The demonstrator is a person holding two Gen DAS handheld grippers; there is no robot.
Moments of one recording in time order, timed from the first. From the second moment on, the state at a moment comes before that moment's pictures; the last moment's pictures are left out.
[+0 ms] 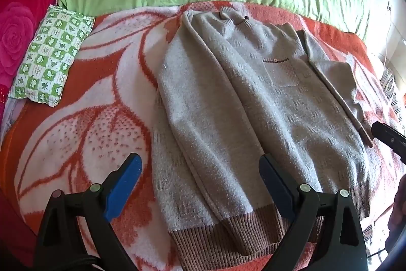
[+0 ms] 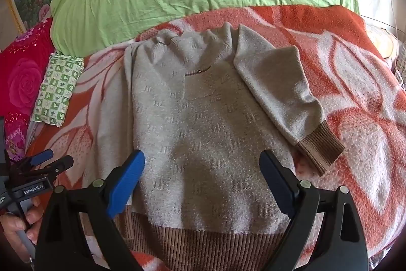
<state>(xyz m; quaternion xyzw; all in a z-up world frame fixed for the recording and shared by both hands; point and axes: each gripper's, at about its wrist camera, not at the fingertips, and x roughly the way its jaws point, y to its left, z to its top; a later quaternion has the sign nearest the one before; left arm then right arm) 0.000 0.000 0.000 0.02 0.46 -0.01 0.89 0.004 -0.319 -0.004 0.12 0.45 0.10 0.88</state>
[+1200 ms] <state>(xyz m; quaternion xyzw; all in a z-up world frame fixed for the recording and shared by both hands) 0.006 -0.001 -0.004 0.02 0.47 -0.01 0.88 0.011 -0.313 -0.007 0.10 0.46 0.11 0.88</state>
